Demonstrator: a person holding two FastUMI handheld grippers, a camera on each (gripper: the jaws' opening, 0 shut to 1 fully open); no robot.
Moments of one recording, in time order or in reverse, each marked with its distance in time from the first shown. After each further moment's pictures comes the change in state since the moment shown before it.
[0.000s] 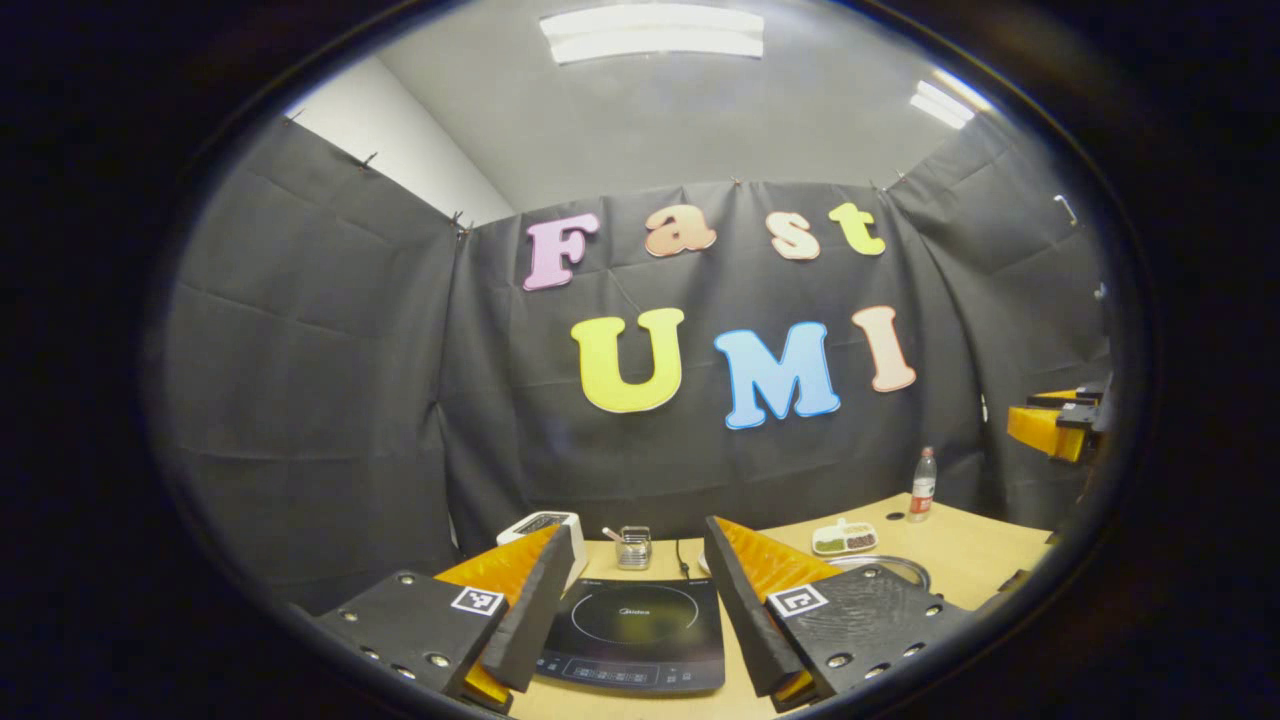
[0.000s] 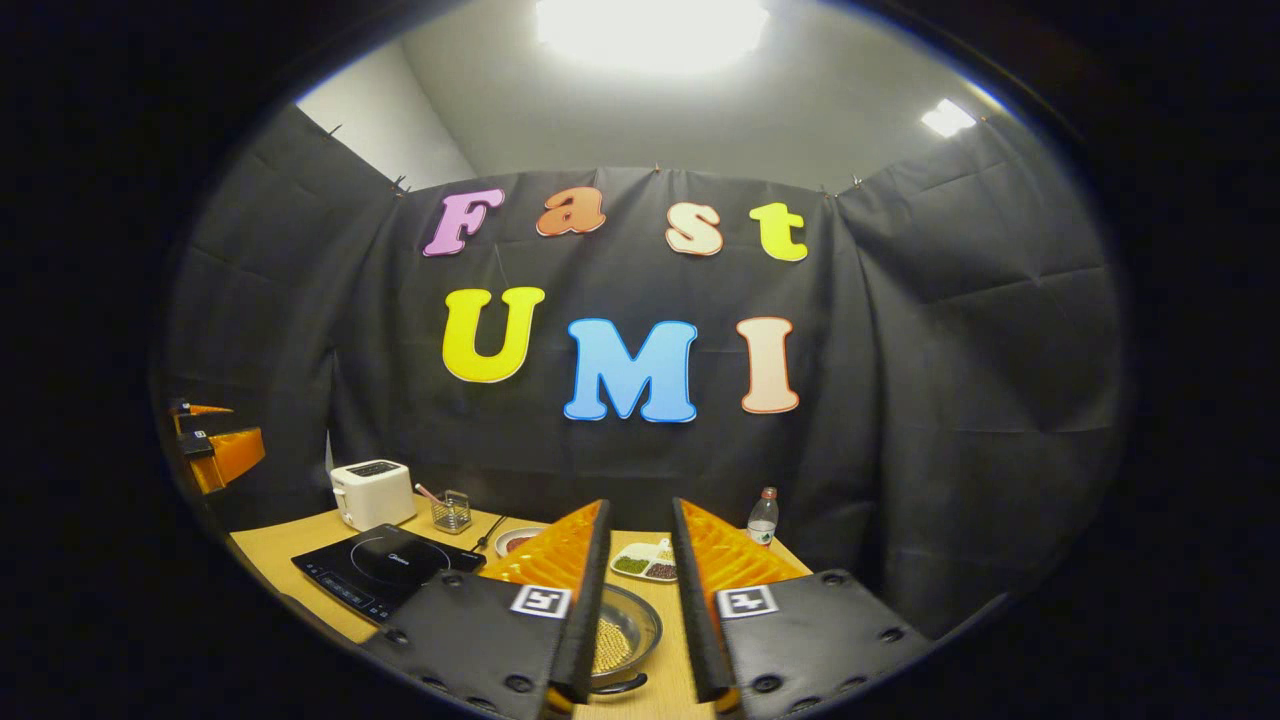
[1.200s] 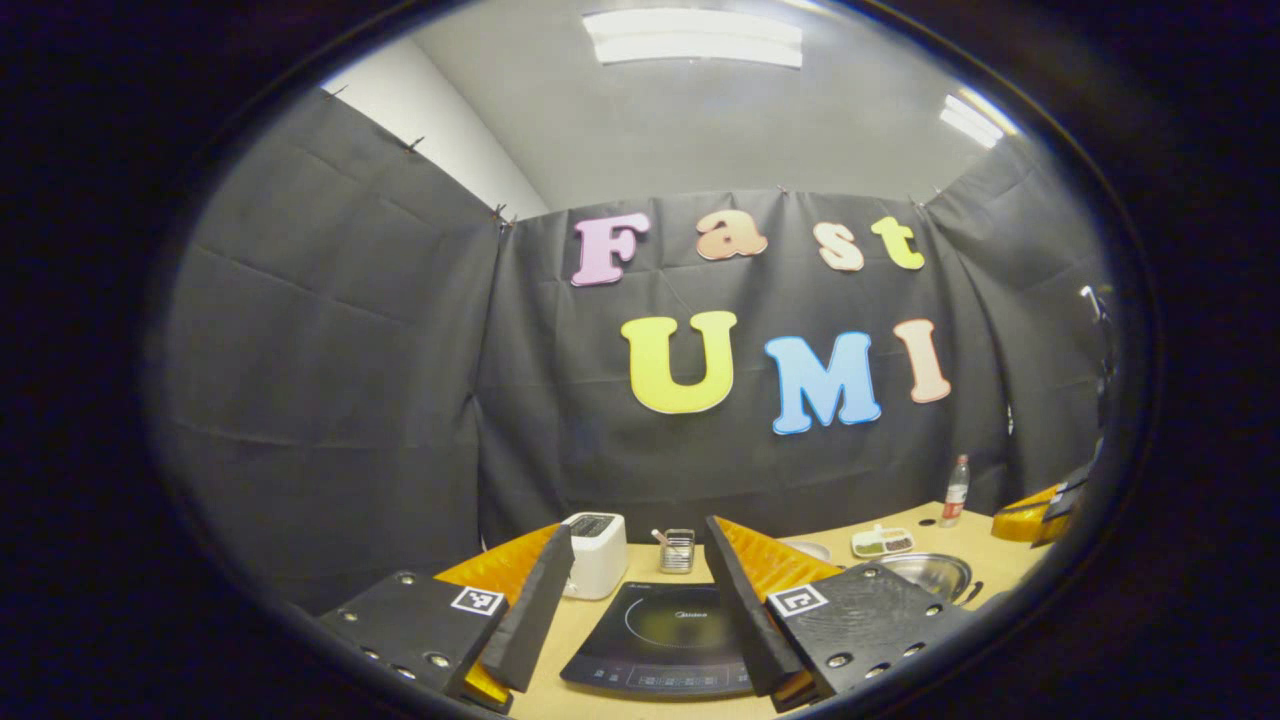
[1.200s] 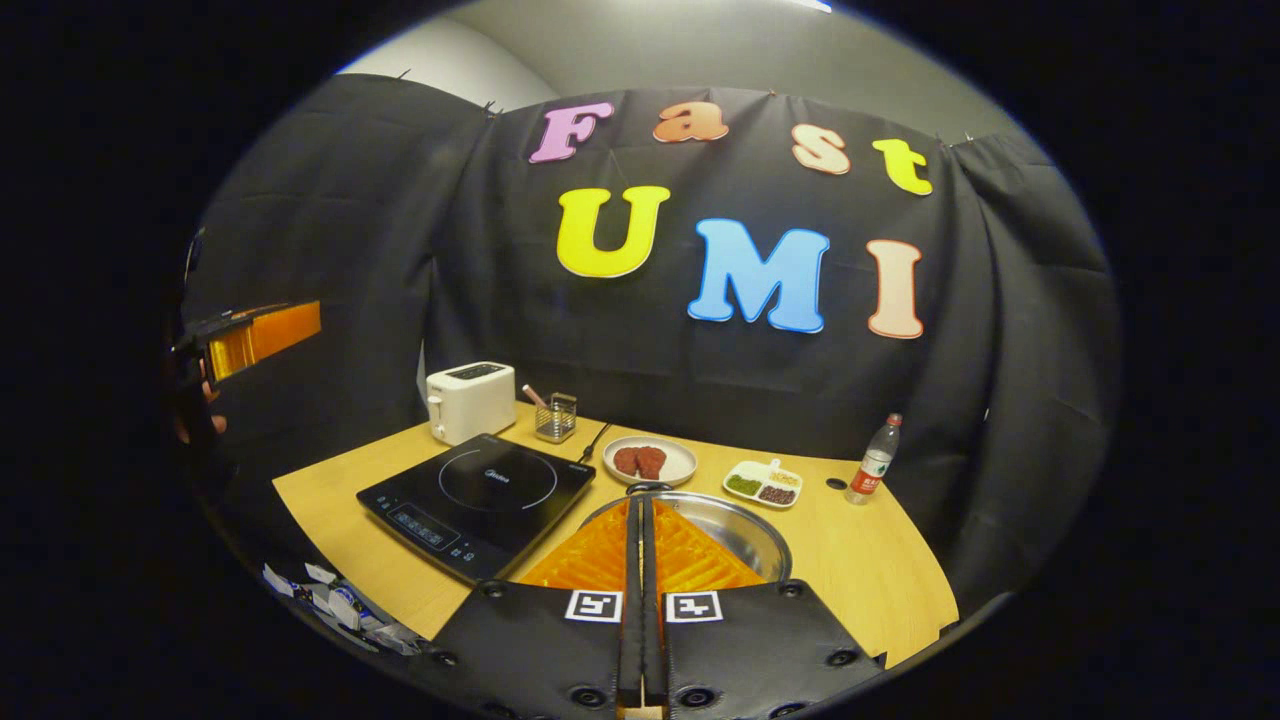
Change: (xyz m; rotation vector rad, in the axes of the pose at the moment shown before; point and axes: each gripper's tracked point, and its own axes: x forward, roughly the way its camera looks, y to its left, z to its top) left arm 0.007 0.107 -0.023 -0.069 -0.028 0.063; right arm -0.012 0.143 -0.101 -0.109 0.304 0.312
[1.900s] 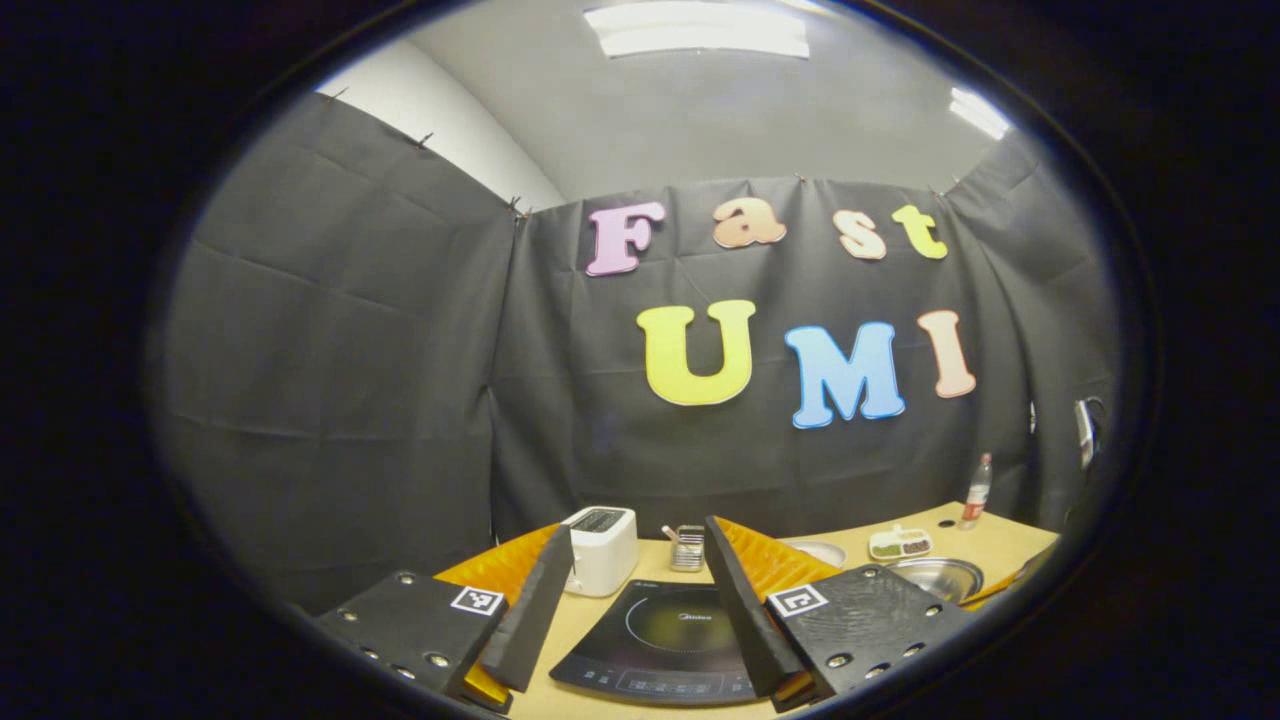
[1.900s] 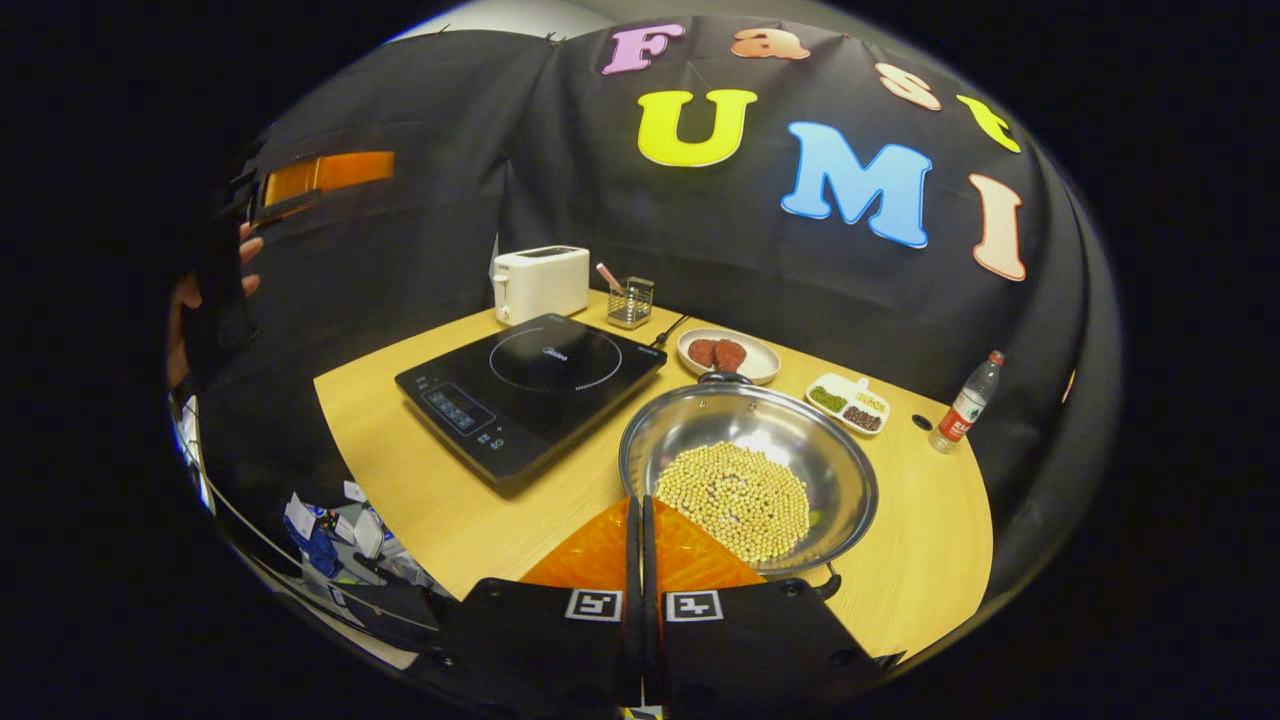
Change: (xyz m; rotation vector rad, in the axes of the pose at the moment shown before) left arm 0.032 -0.029 -0.017 0.015 0.045 0.067; right arm 0.033 0.013 -0.109 -0.088 0.280 0.246
